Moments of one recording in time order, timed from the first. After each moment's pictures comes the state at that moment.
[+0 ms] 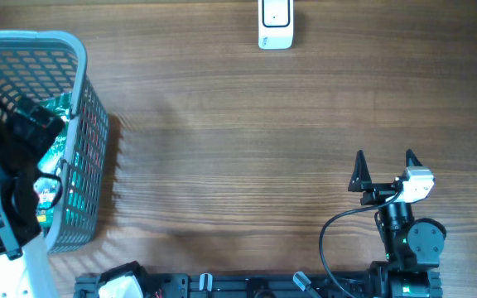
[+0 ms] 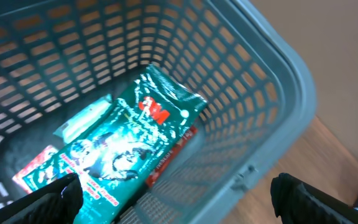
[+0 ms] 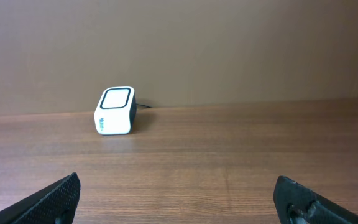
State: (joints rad) left arm 0.36 1.06 1.49 -1.16 -0.20 -0.53; right arm -0.04 0.01 0.01 0.00 -0.08 0.07
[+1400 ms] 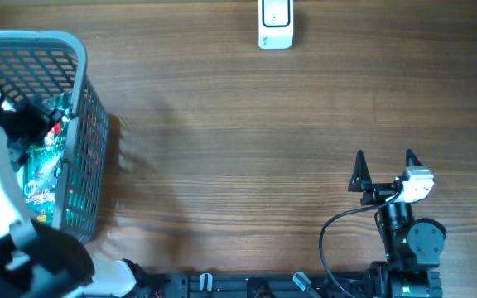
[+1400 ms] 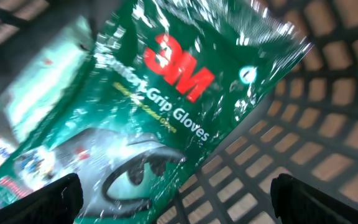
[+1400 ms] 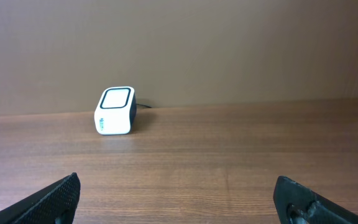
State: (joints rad) left arm 0.56 1.63 1.49 -1.16 0.06 -0.32; right arm -0.04 0.01 0.01 0.00 -0.08 0.07
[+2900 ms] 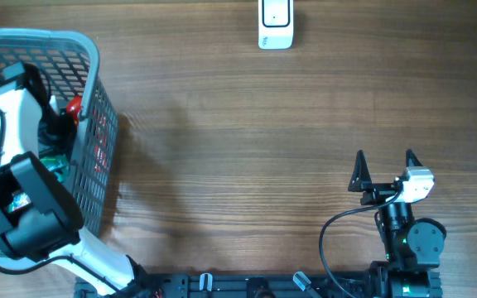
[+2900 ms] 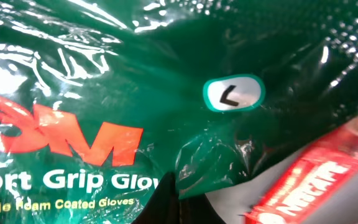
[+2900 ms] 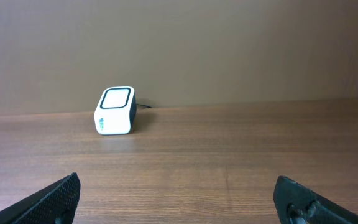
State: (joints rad) left arm 0.46 1.91 1.45 -1.09 -0.21 0.00; right arm -0.04 0.01 0.01 0.00 -0.08 0.07
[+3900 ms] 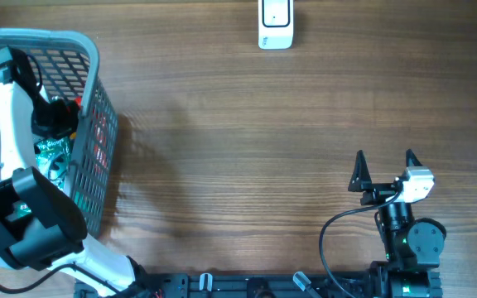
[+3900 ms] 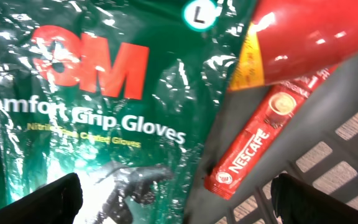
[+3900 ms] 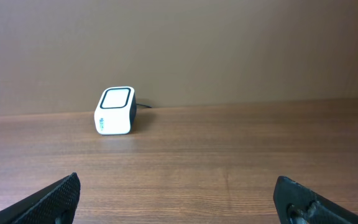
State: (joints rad) left arm 0.42 1.85 1.57 -1.22 -0.14 -0.12; right arm -0.04 0.01 0.01 0.00 -0.08 0.07
